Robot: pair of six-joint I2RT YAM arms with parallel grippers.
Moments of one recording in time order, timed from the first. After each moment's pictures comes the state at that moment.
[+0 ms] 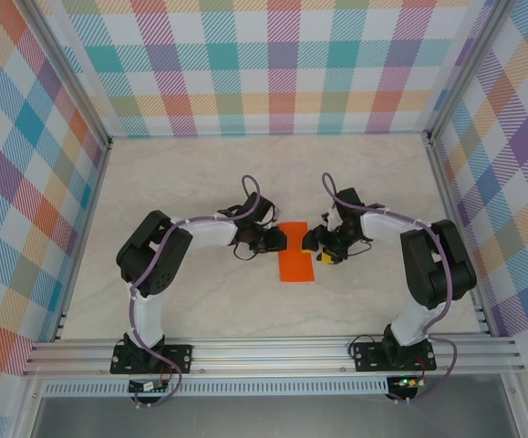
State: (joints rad) left arm -0.67 1.96 1.16 -0.22 0.38 -0.65; right arm 0.34 1.71 0.93 -0.56 -0.59 0.56
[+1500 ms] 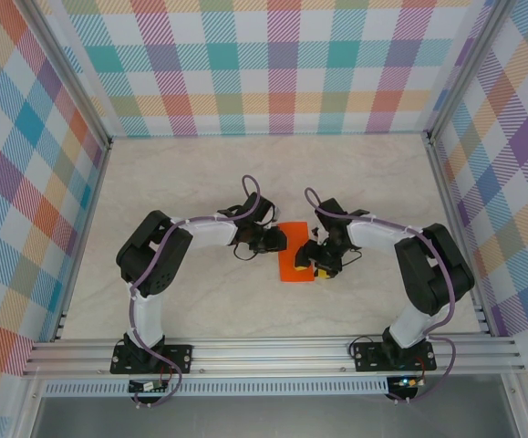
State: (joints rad) left arm -0.67 1.96 1.16 -0.22 0.38 -0.65; right arm 0.50 1.68 0.92 -0.66 -0.47 0.65
